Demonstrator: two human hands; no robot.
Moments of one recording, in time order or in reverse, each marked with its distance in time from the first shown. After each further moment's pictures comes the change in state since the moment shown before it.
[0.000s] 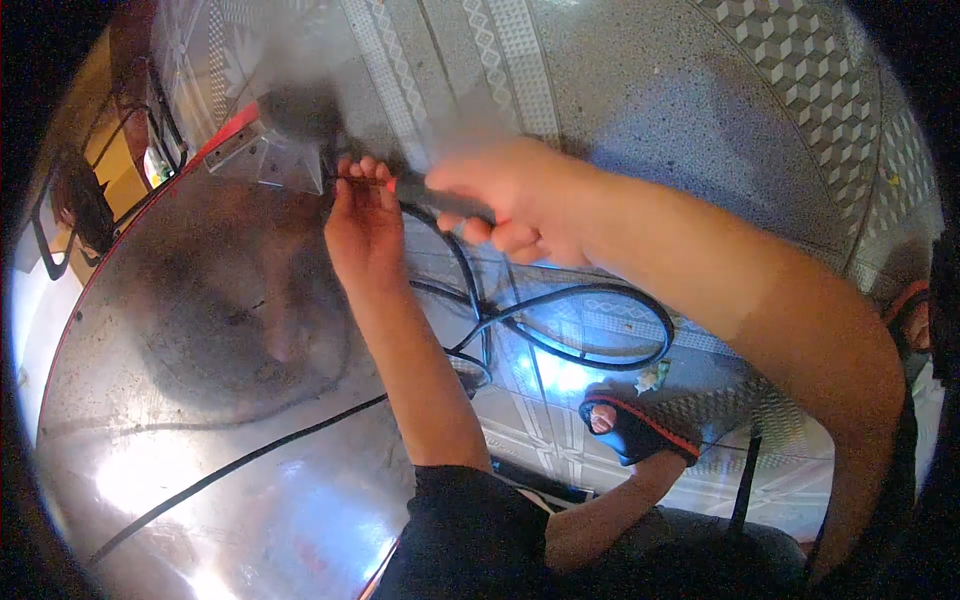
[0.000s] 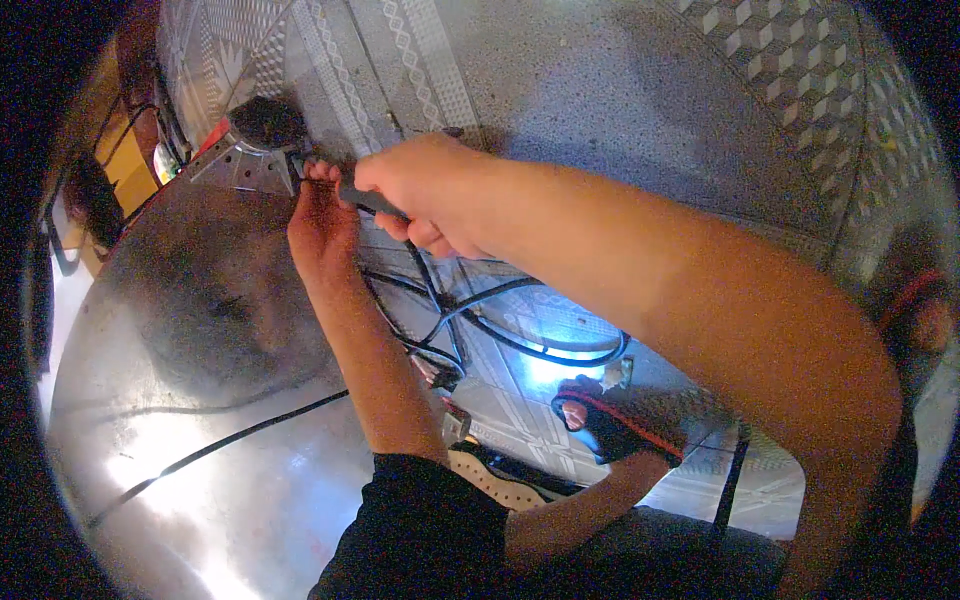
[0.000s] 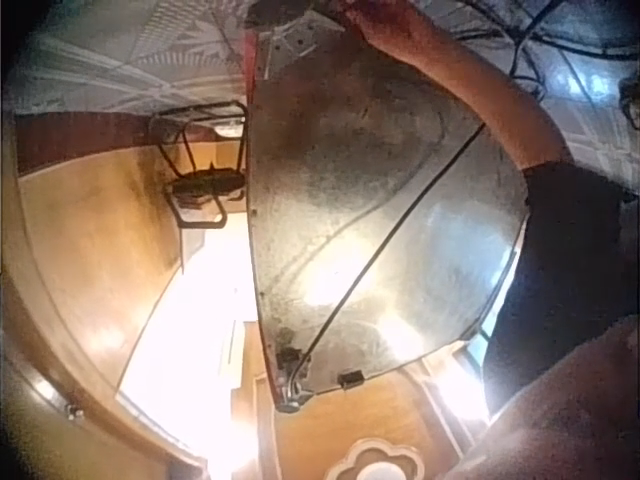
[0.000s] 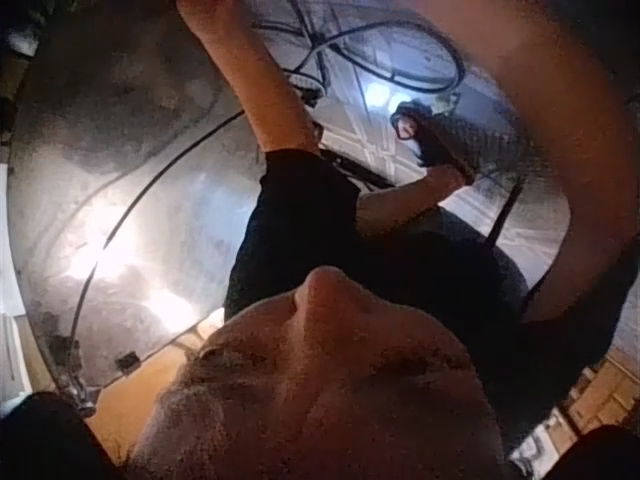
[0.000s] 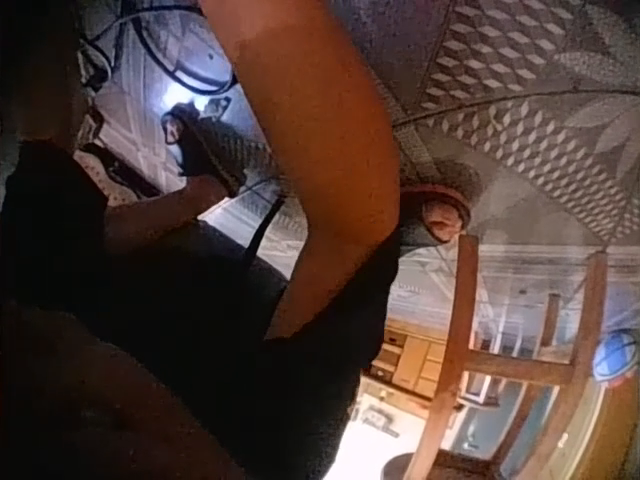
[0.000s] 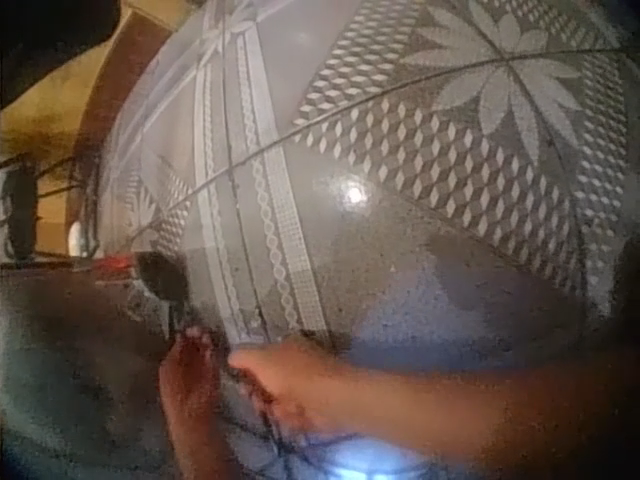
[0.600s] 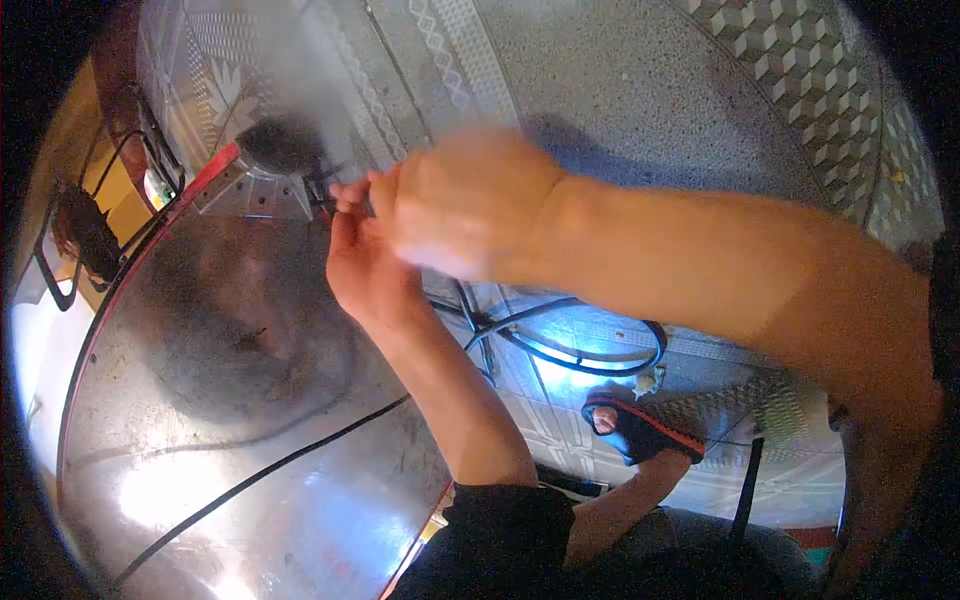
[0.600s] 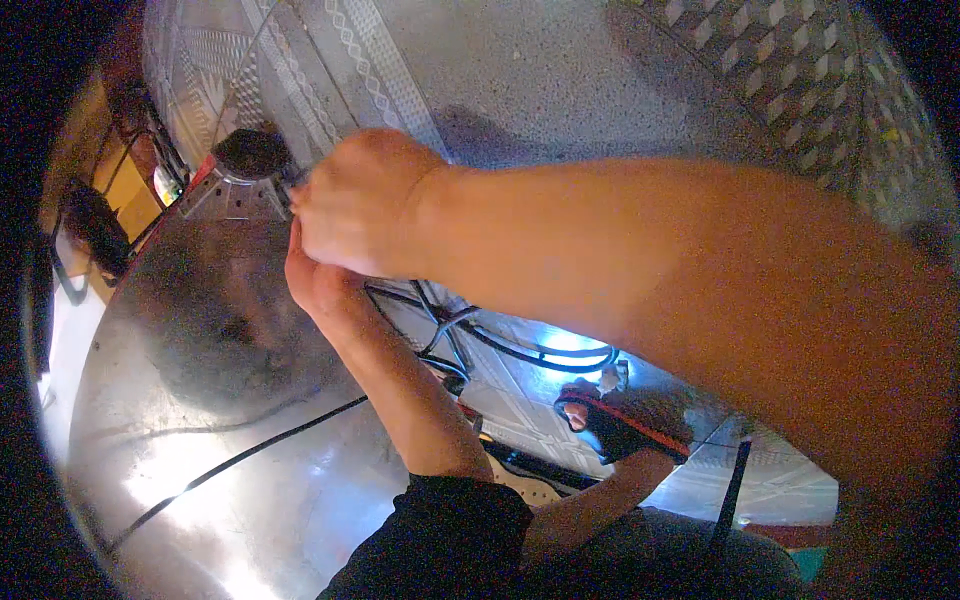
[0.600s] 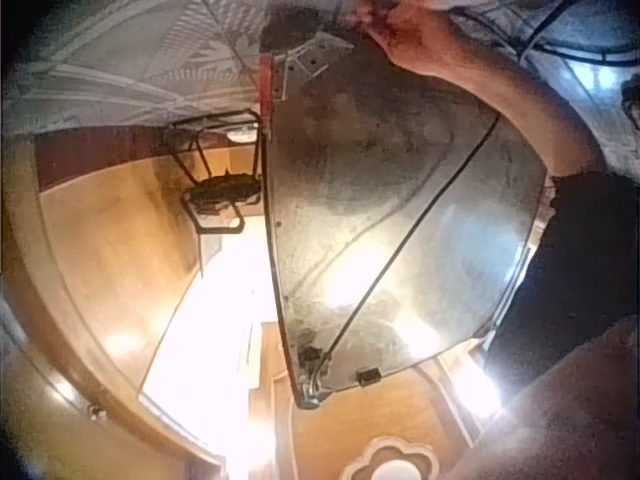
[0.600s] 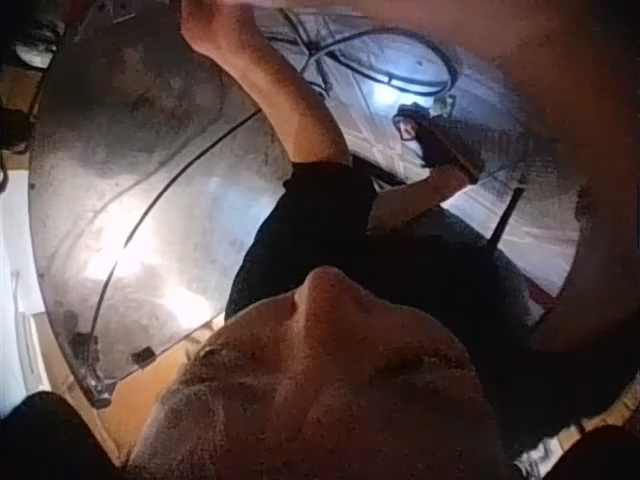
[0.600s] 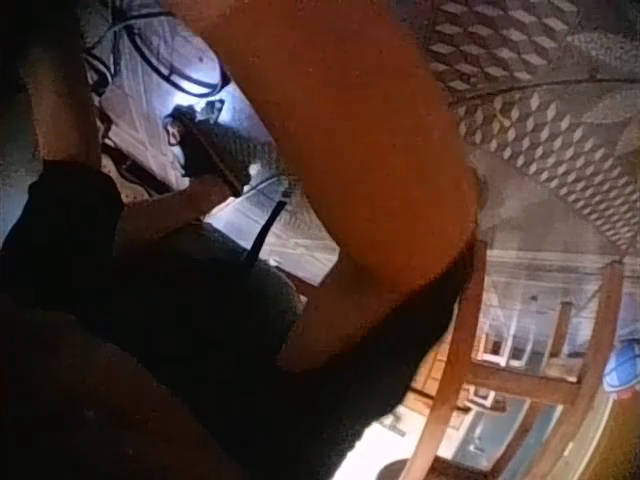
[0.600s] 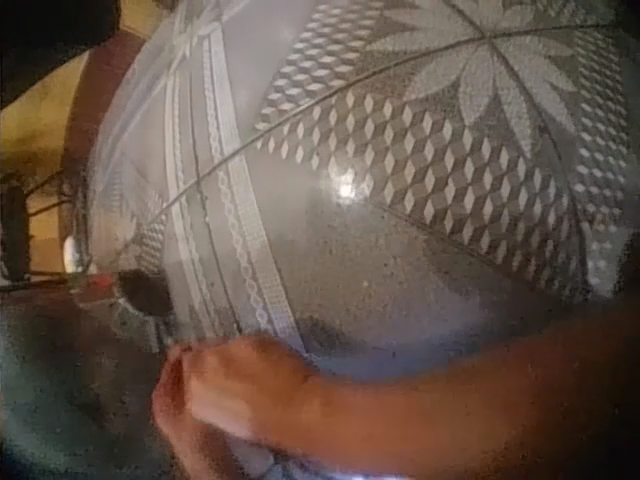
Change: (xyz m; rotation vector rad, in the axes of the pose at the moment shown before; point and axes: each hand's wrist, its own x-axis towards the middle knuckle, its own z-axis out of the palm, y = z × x) left_hand -0.028 -0.010 0.057 -0.654 0.096 -0.206; right_hand -0.011 -0.012 0.006 -1.627 0.336 -1.024
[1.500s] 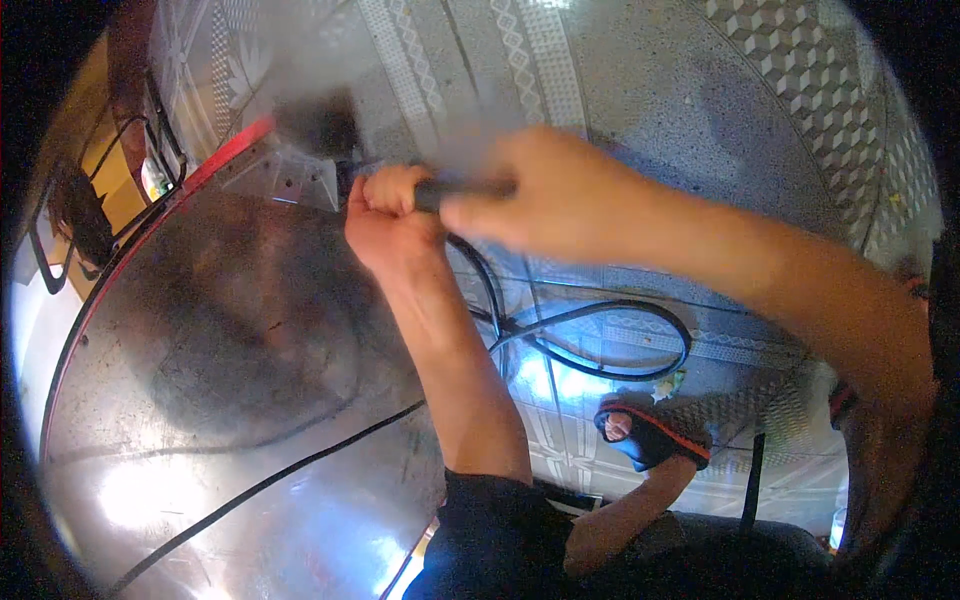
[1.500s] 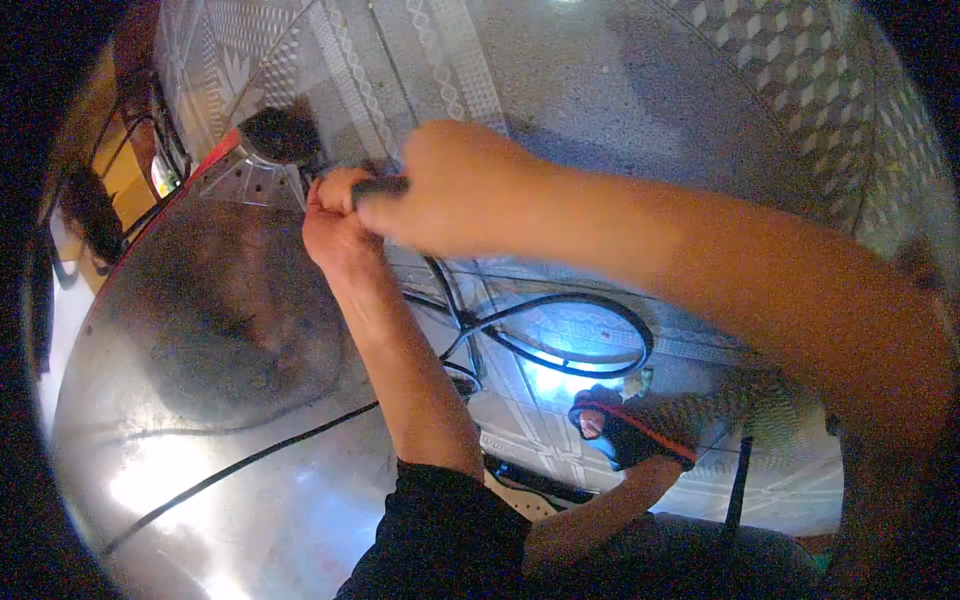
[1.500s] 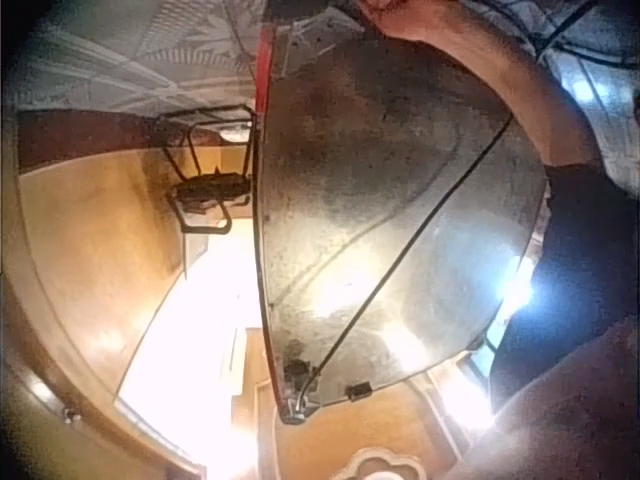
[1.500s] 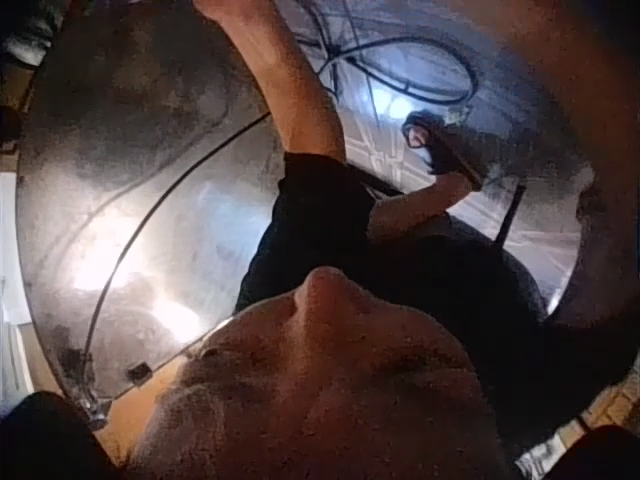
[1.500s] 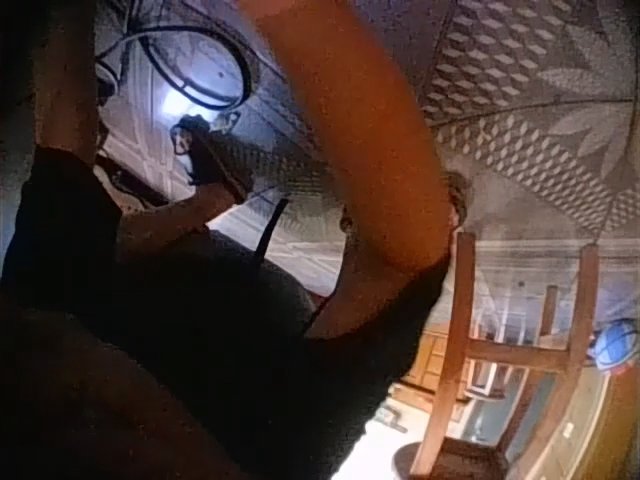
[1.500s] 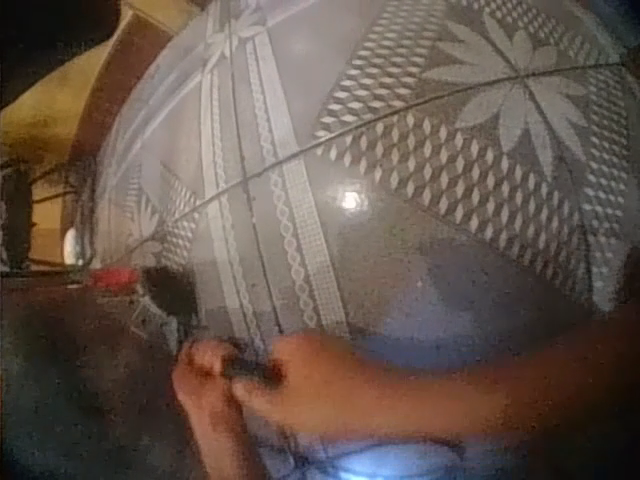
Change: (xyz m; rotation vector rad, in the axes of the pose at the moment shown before) left_hand 0.056 0.010 -0.010 -0.056 -0.016 0.126; right_hand 0.001 0.010 -0.008 0.445 -0.223 0.432
